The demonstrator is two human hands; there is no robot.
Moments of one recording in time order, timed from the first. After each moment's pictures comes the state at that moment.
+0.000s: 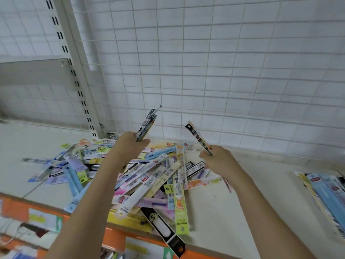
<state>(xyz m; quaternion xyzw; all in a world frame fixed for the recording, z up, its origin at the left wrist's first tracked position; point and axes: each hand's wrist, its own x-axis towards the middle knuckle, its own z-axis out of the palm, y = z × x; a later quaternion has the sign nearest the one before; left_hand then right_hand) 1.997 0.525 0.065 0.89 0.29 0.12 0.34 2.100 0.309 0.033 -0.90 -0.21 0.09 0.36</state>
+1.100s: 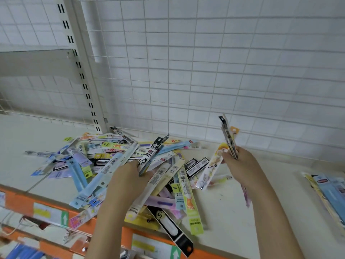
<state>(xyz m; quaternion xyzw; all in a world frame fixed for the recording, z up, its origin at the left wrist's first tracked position) 1.941 0.499 0.013 0.89 0.34 0.12 0.26 2.080 0.285 0.035 -0.88 -0.15 0.02 0.45</state>
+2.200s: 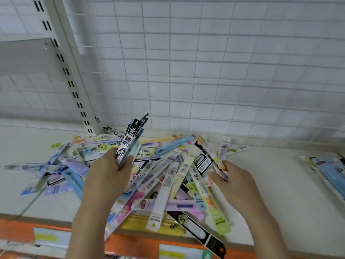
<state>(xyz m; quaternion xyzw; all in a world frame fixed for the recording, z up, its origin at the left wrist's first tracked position) 1.921 0.556 0.038 0.87 0.30 0.25 0.29 2.015 0.320 0.016 -0.94 -0.17 0.00 0.31</state>
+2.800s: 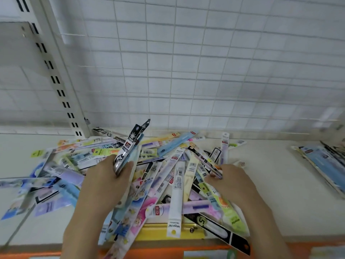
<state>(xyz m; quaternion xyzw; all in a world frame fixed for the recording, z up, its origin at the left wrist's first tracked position) 1.921 0.606 0.025 0.90 0.21 0.19 0.32 2.014 0.362 0.002 -0.97 -0.05 0.08 0.22</state>
